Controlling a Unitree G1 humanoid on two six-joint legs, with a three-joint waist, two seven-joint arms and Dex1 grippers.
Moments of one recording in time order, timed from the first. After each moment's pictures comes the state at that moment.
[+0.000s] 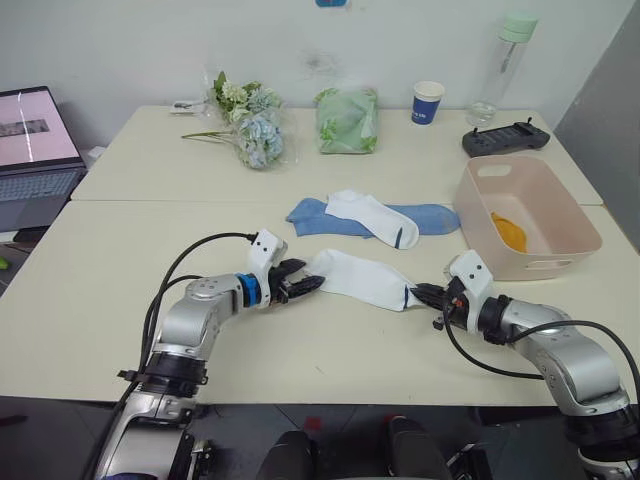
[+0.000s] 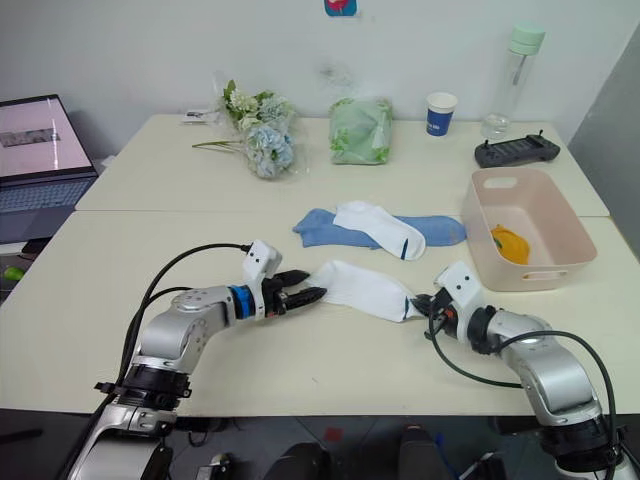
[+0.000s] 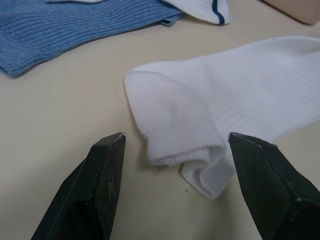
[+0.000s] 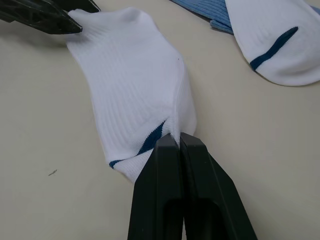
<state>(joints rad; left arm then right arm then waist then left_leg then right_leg) -0.46 0.43 -0.07 0.20 -0.30 0.53 -0.83 -0.17 -0.59 0.06 -0.34 0.33 0.67 0.65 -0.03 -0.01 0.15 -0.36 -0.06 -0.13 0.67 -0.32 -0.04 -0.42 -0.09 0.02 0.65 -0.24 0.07</state>
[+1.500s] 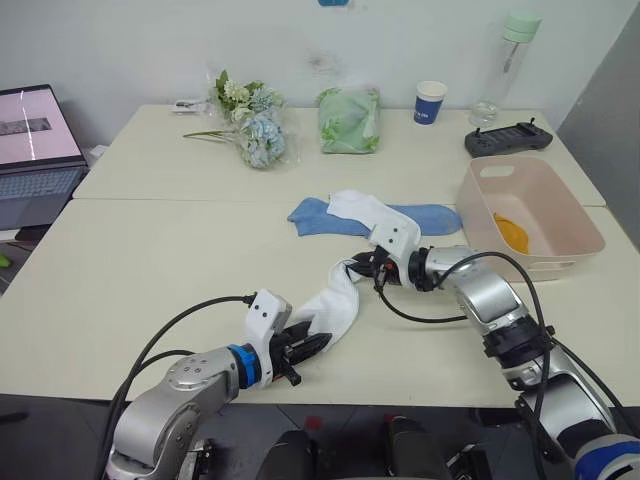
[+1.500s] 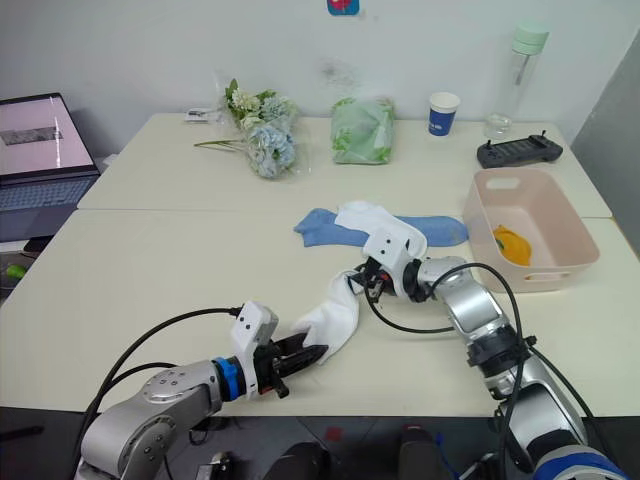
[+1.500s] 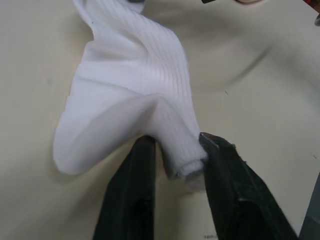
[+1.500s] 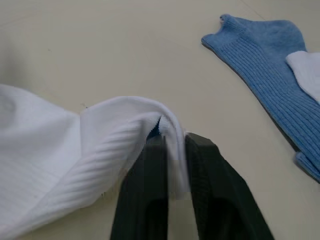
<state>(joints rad) 0.08 0.46 -0.03 -0.60 -0.53 0.88 -0.58 -0.64 -0.40 0.33 0.15 0.12 0.47 0.81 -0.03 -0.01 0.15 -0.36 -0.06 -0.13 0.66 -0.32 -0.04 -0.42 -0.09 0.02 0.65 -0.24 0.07</state>
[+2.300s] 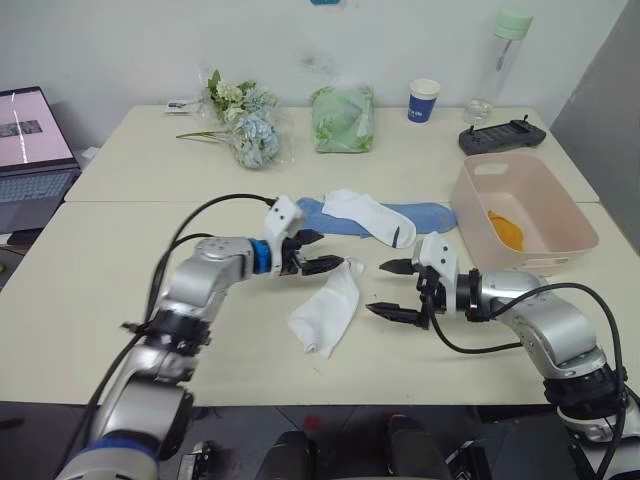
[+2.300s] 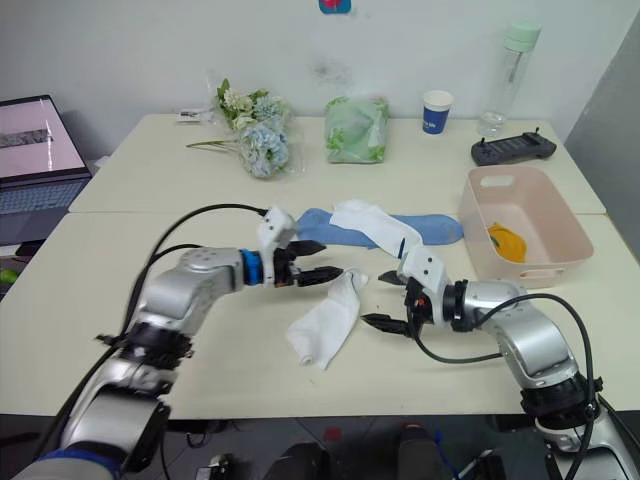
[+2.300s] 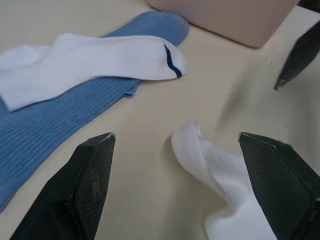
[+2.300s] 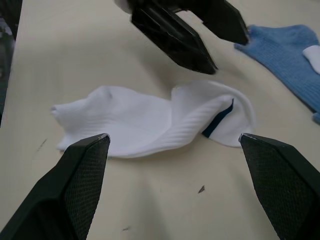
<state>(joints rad) -0.73 0.44 -0.22 0.38 -0.32 0.46 -0.94 -0.39 -0.58 0.21 -0.31 0.33 0.67 0.92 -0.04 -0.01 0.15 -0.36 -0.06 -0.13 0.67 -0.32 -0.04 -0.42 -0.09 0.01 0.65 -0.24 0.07</state>
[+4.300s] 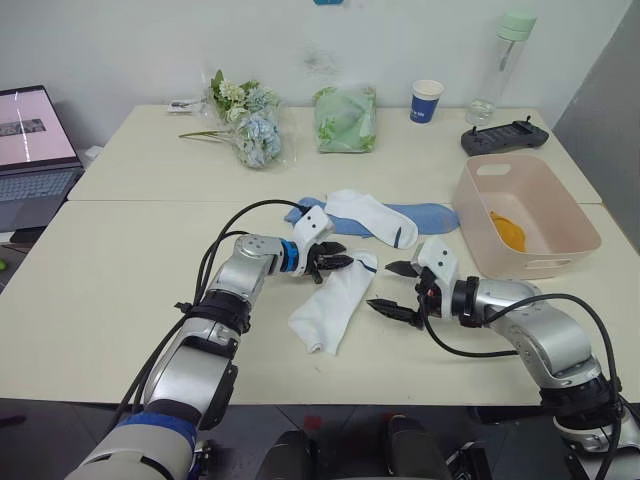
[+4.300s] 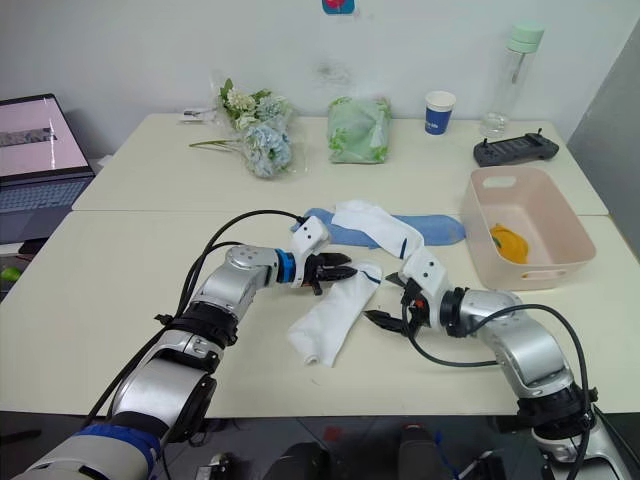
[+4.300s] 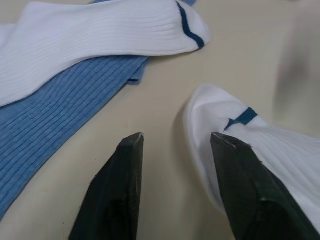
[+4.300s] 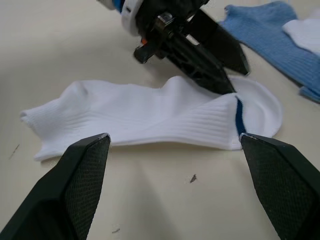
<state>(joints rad) -0.84 0.30 -0.21 0.72 -0.09 0.21 -1.02 -0.34 -0.55 0.17 -0.32 0.34 0.69 0.77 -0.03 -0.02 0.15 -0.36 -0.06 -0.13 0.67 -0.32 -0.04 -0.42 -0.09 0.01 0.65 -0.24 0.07</state>
